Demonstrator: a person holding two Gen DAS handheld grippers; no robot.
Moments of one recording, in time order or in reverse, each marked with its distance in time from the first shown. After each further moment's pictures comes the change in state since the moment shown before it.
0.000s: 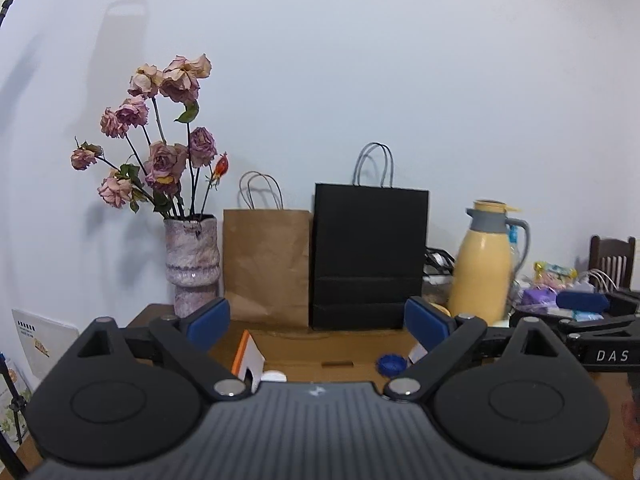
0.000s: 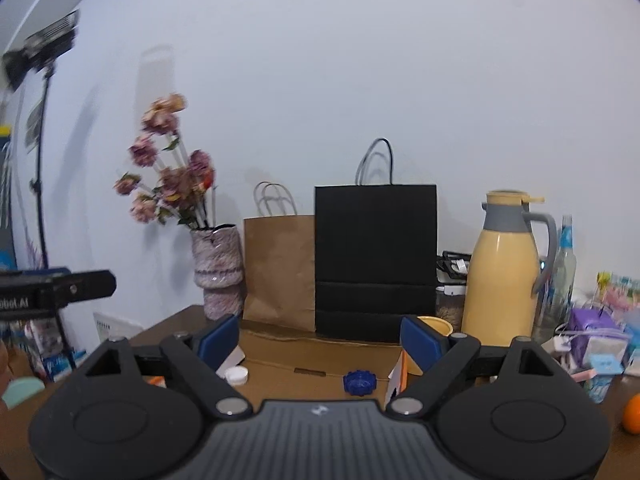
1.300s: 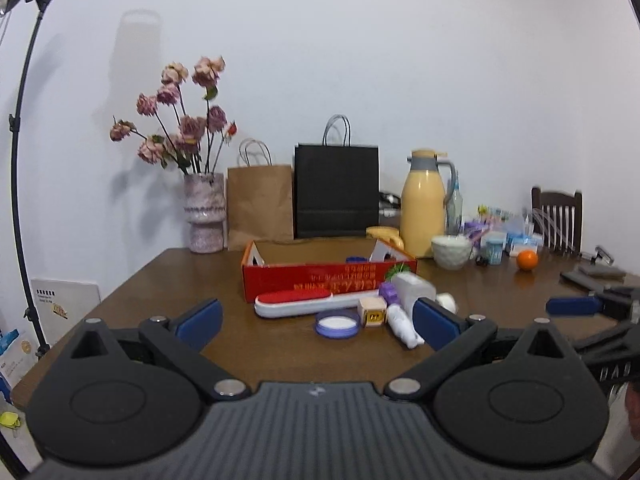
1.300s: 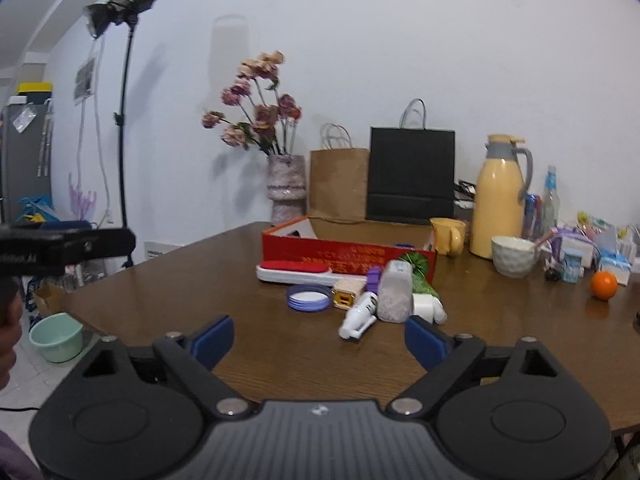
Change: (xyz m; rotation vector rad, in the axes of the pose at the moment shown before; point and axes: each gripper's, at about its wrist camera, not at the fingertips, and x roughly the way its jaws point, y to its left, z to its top) left arm -0.235 0.003 -0.147 0.059 0.022 -0.058; right arm -0.231 0.104 -0.157 -0.013 0.084 0.039
